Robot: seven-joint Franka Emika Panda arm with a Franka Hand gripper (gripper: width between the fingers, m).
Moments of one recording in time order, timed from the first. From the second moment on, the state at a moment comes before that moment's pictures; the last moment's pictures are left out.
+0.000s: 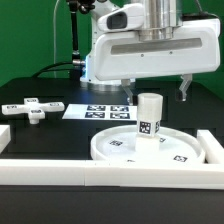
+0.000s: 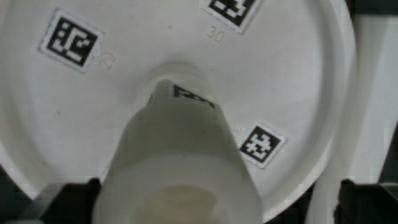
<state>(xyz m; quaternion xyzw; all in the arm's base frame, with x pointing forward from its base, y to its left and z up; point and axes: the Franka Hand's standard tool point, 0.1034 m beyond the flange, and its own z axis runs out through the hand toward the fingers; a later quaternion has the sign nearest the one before) 0.569 0.048 0.094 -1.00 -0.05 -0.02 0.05</state>
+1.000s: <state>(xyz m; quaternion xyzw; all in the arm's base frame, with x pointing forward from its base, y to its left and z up) 0.568 0.044 0.088 -0.86 -0.51 -0.01 0.01</state>
